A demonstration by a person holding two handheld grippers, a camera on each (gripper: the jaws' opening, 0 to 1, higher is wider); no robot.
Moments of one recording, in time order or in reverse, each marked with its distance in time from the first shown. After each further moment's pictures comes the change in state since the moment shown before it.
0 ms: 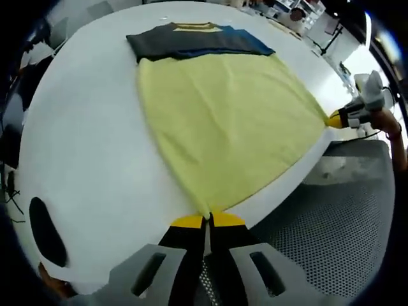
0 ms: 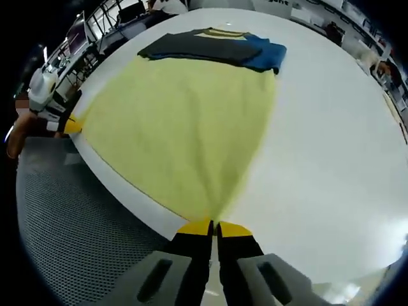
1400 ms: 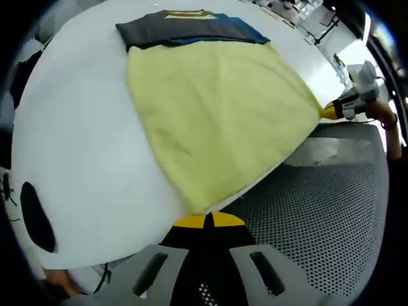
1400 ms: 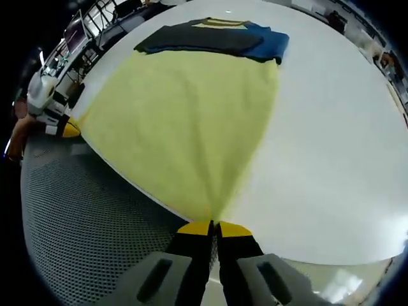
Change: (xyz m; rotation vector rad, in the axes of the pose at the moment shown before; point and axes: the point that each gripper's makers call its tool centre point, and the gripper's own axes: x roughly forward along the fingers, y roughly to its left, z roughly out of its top) left arm -0.008 -0.016 -0.029 0.006 0.087 -0.071; right arm -0.008 0.012 -0.026 0.026 0.082 0.033
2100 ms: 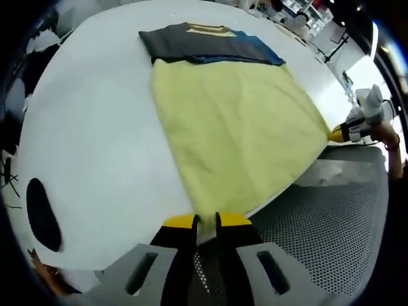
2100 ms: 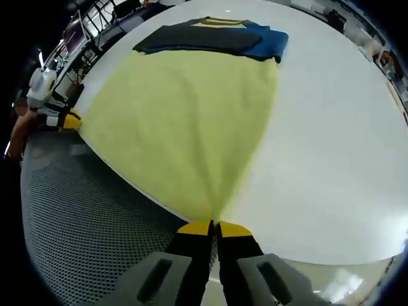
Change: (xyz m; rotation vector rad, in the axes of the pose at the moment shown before) left arm -0.004 0.019 0.019 -0.072 -0.092 0.052; right arm 0.002 -0.001 0.000 0.006 0.001 0.002
